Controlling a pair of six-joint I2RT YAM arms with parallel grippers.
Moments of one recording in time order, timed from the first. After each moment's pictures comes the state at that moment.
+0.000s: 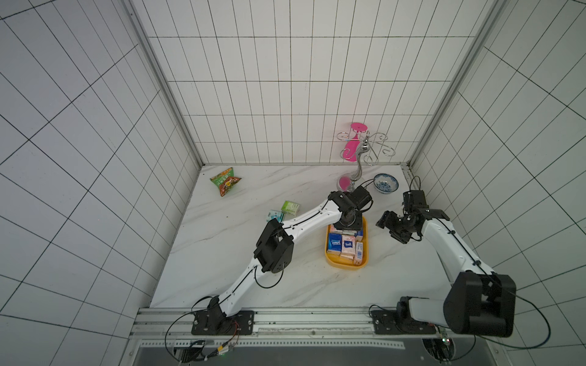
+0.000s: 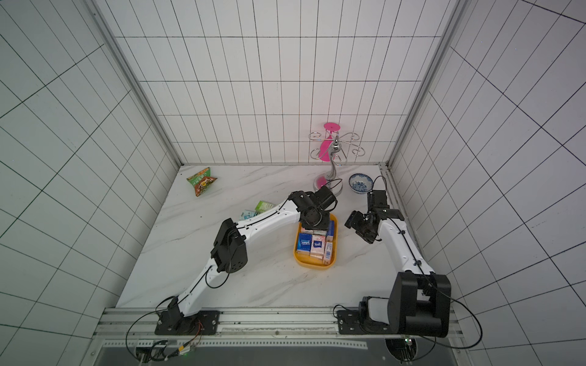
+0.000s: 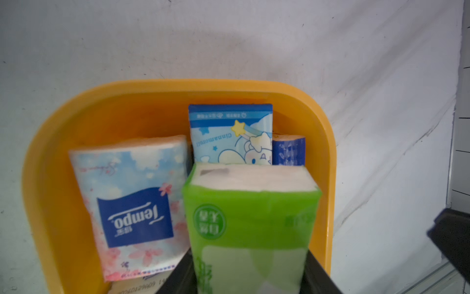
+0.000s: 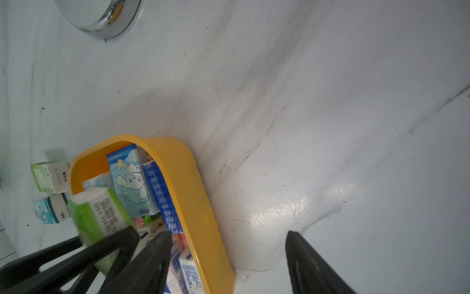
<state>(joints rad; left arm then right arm) -0.97 2.44 2.33 -1.06 0.03 -0.80 0.04 1.31 0.95 -0.80 -0.21 0.52</state>
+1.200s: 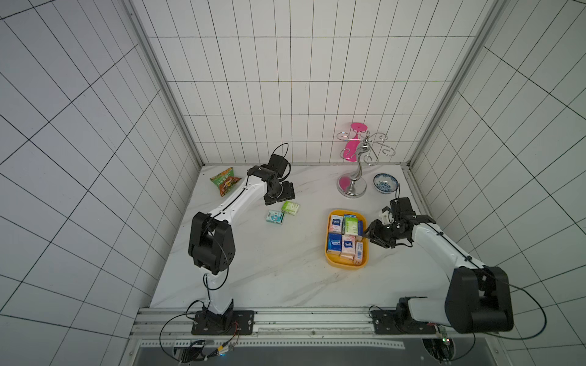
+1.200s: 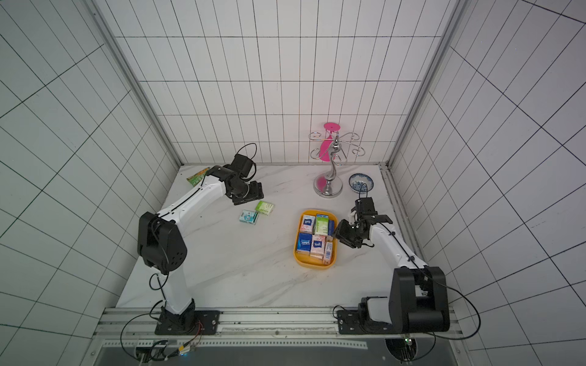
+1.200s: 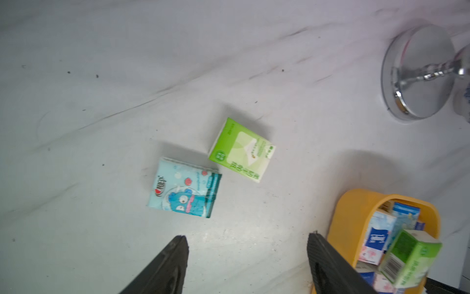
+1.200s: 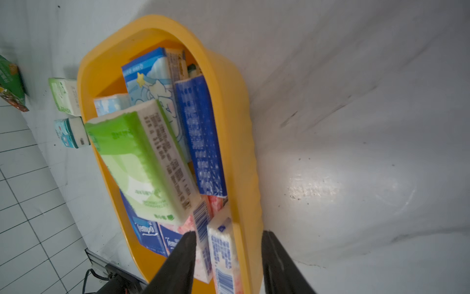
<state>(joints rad) -0.40 1.88 1.68 -0.97 0.06 -0.55 0.16 1.35 0.83 -0.72 -0.42 0.48</state>
